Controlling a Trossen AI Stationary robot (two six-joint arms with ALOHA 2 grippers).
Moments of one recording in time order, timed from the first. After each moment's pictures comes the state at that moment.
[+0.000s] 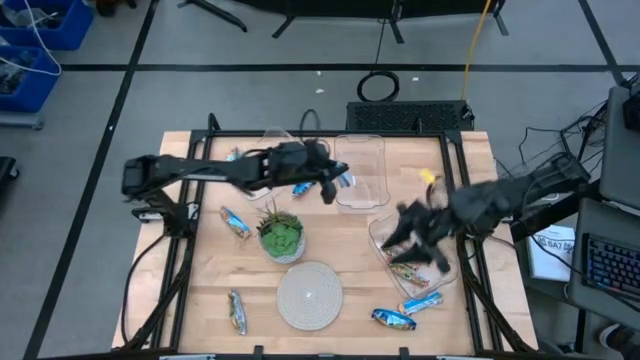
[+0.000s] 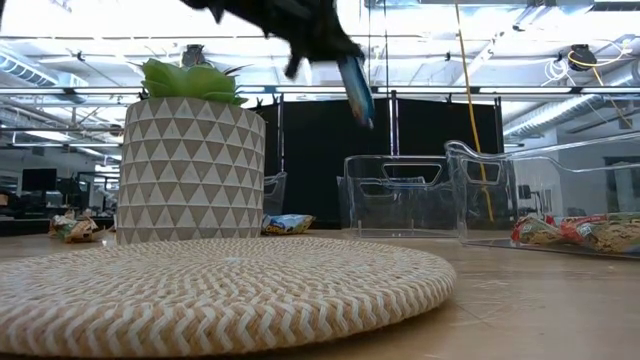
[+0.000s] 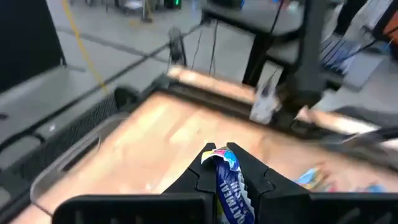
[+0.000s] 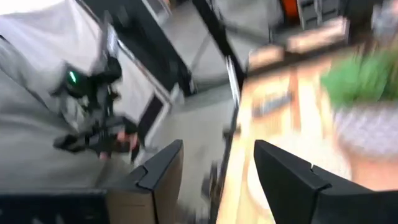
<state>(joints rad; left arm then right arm) 0.16 1.65 1.25 0.11 -0.12 -0.19 0.39 0.98 0.97 -0.23 -0.10 0.57</state>
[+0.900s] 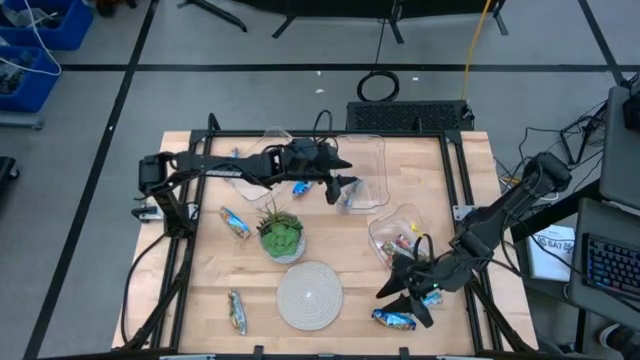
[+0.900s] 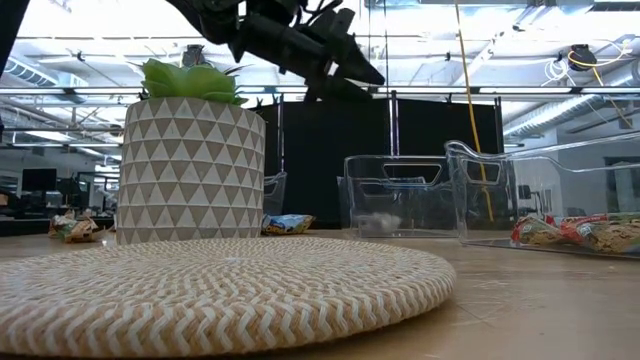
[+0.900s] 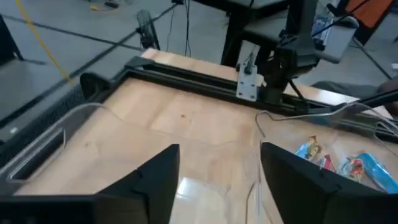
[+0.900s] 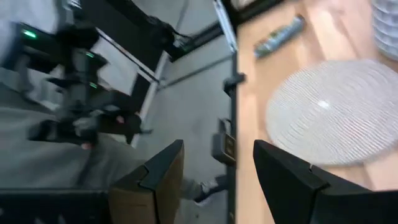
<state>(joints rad) 0.23 1.75 1.25 0.18 0.08 -0.13 0.72 1.24 0.89 -0.03 0.21 0.82</state>
